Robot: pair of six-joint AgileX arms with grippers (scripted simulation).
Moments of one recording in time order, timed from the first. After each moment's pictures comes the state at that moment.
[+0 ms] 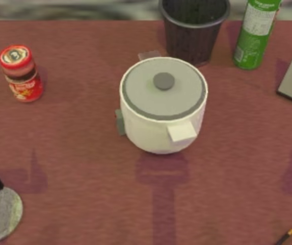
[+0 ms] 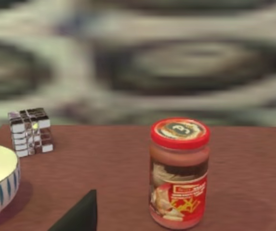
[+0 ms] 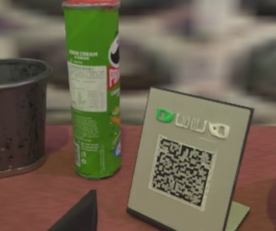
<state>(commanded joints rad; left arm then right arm) 0.00 0.00 0.00 0.00 0.00 0.00 0.00 0.00 0.00 0.00 0.00 0.00</state>
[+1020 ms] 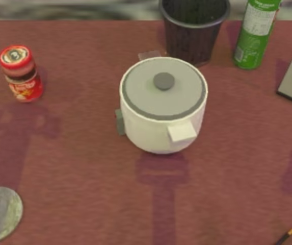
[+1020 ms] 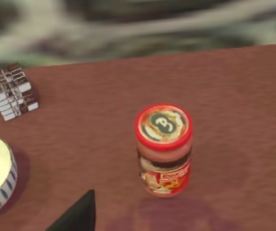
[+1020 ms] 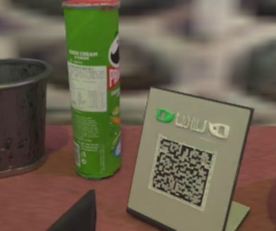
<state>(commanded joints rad) -0.03 0.84 0.91 -0.52 0.03 0.09 0.00 0.00 0.00 0.00 0.00 0.00</state>
